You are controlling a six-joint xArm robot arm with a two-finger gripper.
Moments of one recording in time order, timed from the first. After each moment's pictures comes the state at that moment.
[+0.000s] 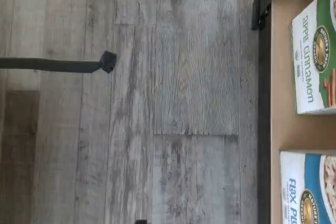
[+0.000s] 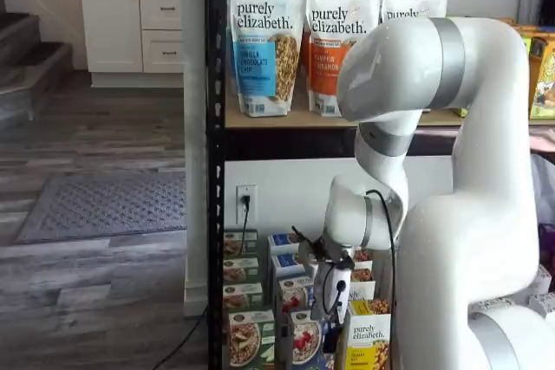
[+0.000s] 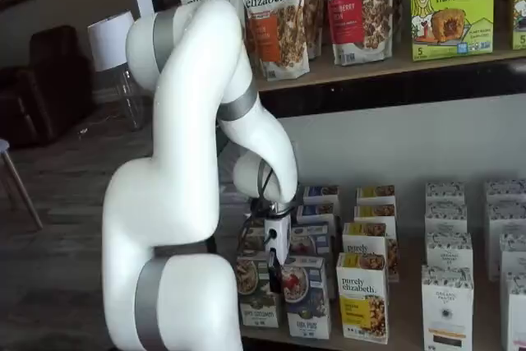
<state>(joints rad) 0.07 0.47 -0.87 0.29 0.45 -1.75</state>
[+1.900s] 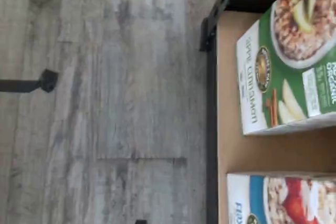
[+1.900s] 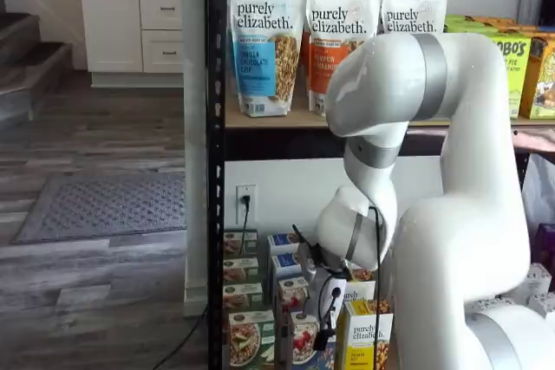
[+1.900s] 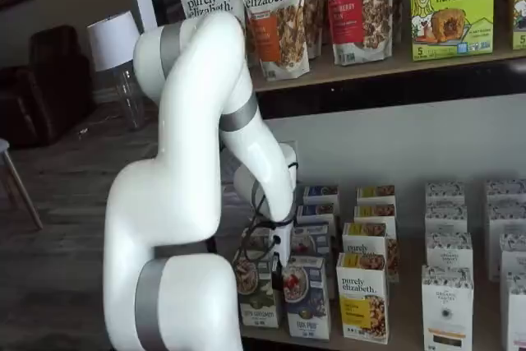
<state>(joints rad) 0.10 0.57 -0.93 0.64 0.32 -2.05</state>
